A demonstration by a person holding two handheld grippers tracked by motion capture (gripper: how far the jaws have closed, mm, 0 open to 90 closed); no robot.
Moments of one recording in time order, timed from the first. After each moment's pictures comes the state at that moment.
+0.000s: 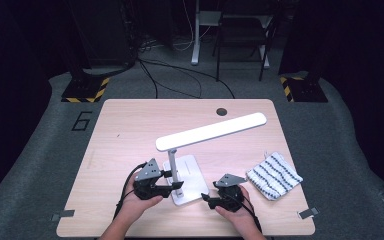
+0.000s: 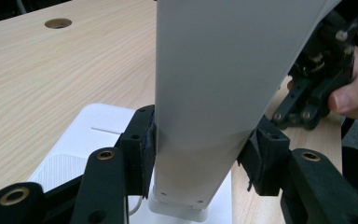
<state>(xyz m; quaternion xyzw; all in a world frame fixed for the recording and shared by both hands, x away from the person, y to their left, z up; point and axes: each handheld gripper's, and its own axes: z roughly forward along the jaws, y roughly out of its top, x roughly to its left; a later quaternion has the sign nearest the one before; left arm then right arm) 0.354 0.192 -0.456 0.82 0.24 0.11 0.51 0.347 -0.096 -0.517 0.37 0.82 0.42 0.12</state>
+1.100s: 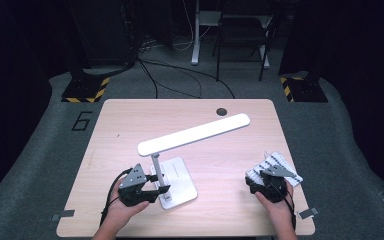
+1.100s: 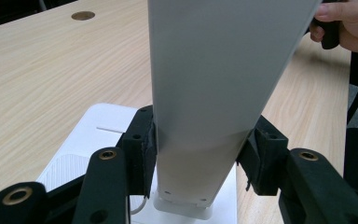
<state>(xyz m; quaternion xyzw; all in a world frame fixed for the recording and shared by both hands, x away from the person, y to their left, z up) 0.336 0.224 -0.455 0.82 0.25 0.13 0.50 0.362 -0.217 -0.501 0.50 0.75 0.38 0.23</state>
